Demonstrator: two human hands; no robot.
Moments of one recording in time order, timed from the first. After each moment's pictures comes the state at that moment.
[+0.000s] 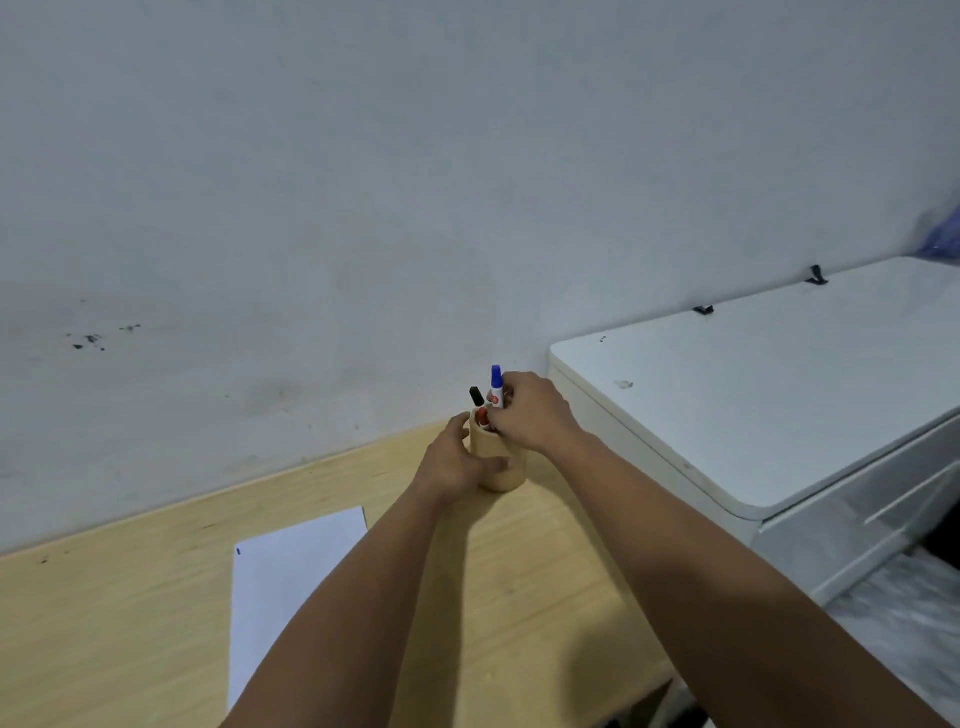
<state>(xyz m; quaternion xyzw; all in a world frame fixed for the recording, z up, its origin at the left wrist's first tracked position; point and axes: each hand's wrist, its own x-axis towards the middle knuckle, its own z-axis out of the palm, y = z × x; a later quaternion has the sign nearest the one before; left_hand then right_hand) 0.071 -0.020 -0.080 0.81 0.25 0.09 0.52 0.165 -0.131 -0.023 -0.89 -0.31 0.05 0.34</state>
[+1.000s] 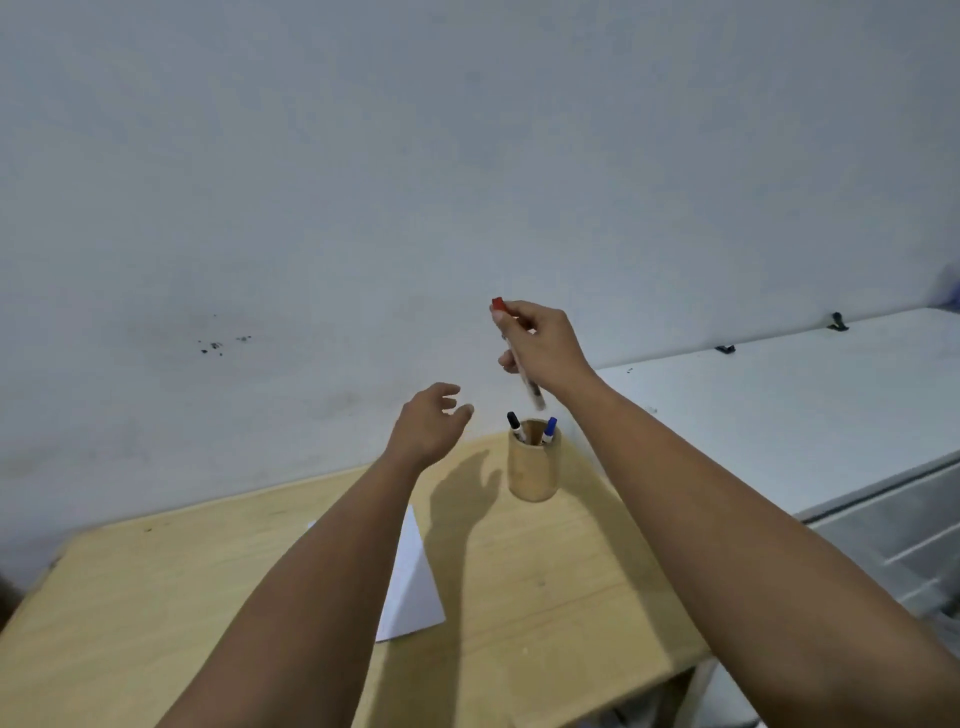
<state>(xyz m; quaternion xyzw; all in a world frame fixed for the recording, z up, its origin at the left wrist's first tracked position) -0.008 0.011 0.011 0.85 0.26 0.22 0.40 0.109 -0.121 0.090 -0.70 -0.35 0.04 0.61</state>
